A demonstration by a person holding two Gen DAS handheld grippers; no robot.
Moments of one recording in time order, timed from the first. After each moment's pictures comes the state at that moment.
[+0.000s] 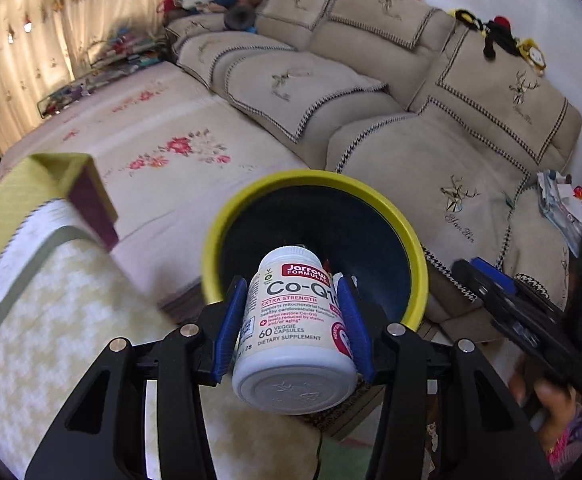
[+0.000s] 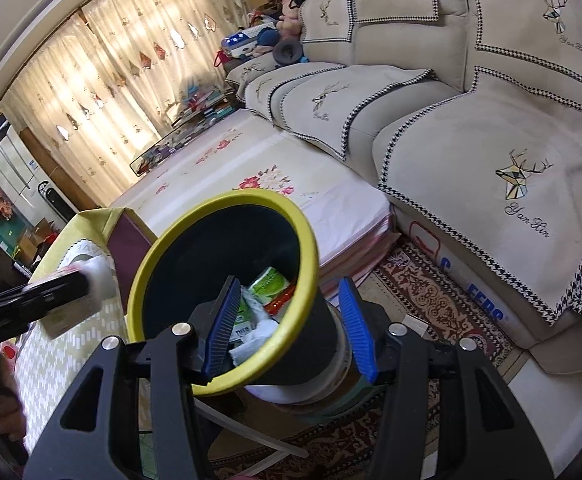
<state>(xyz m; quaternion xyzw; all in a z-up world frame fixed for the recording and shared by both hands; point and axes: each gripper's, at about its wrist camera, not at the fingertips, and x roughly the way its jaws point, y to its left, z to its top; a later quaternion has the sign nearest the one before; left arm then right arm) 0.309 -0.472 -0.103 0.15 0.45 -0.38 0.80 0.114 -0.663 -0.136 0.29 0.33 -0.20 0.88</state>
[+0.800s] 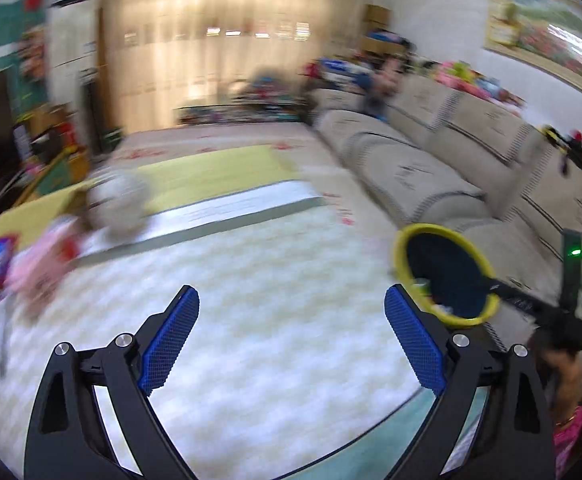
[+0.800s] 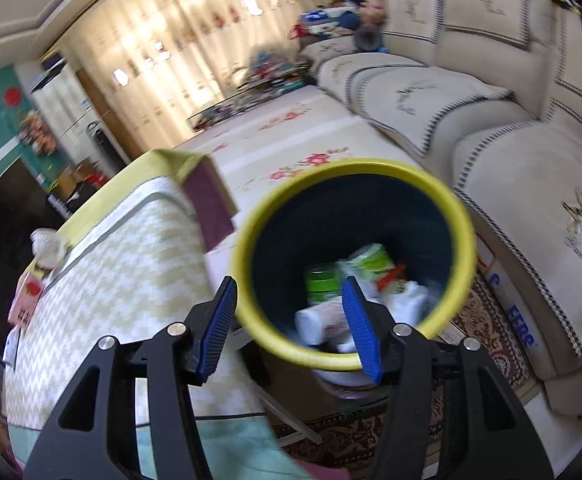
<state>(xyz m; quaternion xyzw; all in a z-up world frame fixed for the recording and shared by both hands) 0.227 -0.167 -0.045 0.01 0.34 -0.17 0.92 0.165 -0.545 -0.110 0.22 0.36 -0.07 0.90</state>
